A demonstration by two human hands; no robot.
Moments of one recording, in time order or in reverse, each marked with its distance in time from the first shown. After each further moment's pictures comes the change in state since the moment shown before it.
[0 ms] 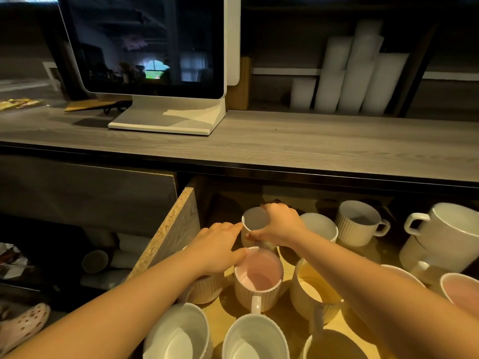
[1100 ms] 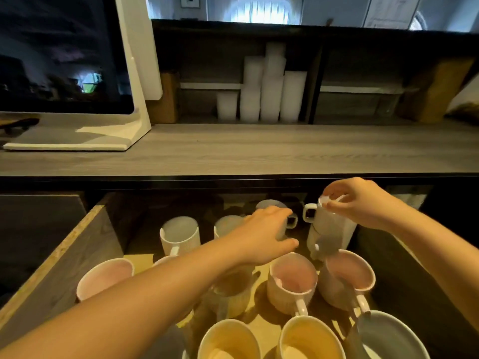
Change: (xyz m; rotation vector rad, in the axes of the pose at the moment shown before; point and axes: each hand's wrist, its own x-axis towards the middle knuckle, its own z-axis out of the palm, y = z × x) left_hand 0.024 0.198 -0.007 -0.137 0.089 0.516; right_hand -0.130 0.175 -0.176 -0.002 0.184 0.228
